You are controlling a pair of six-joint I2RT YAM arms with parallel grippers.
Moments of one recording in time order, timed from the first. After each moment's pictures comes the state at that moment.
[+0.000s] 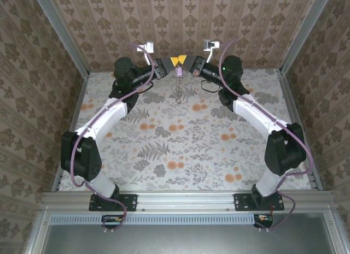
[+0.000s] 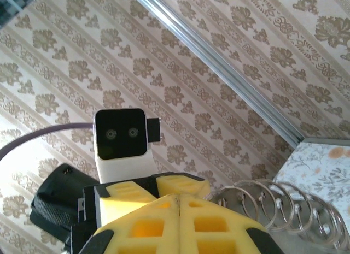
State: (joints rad) left arm -0.42 1.62 1.36 0.48 0.78 -0.89; right arm 0.37 1.70 1.42 0.53 -0.64 0.96
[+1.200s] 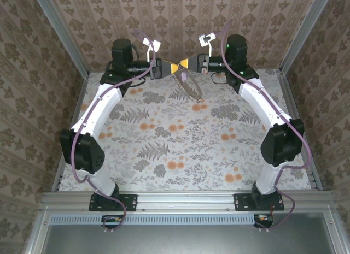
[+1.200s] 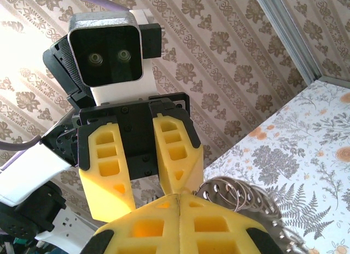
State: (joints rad) left arm -0.36 1.71 1.70 -0.16 1.16 -0.45; right arm 0.28 1.81 1.75 0.00 -1.08 0.60
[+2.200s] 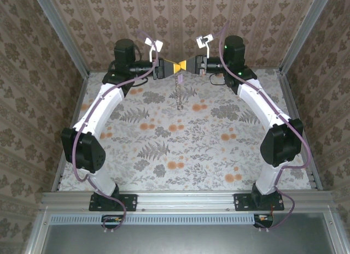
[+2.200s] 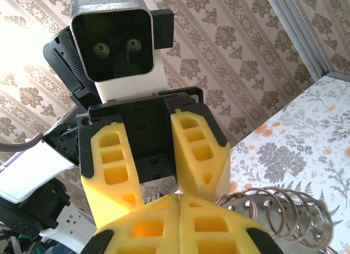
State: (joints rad) left arm -0.38 1.72 1.70 -0.15 1.11 -0.44; right arm 0.29 1.81 1.75 0.00 -1.09 0.61
